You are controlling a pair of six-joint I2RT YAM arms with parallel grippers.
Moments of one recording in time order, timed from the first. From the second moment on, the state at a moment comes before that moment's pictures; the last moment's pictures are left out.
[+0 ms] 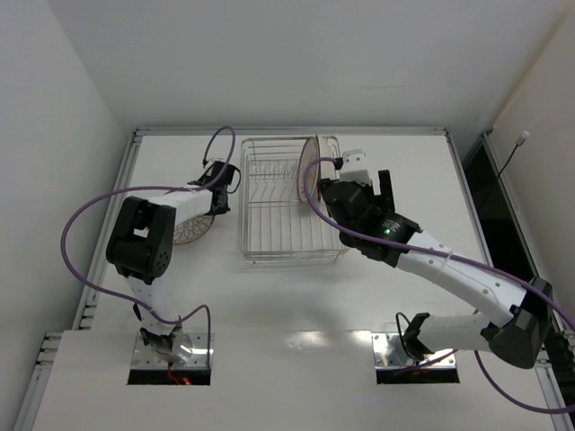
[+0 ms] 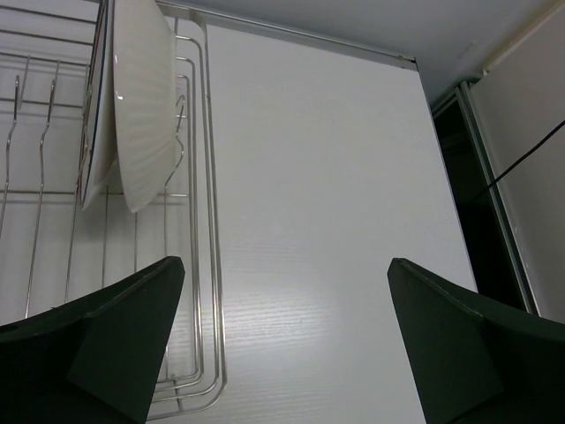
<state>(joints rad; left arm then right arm) -0.28 1.84 1.12 -0.28 -0.41 -0.37 0.86 1.23 1.07 -0.40 1.01 0.16</state>
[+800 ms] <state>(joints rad) -0.27 1.96 1.26 -0.41 -0.54 -0.41 0.86 1.22 1.03 -0.49 0.99 0.21</state>
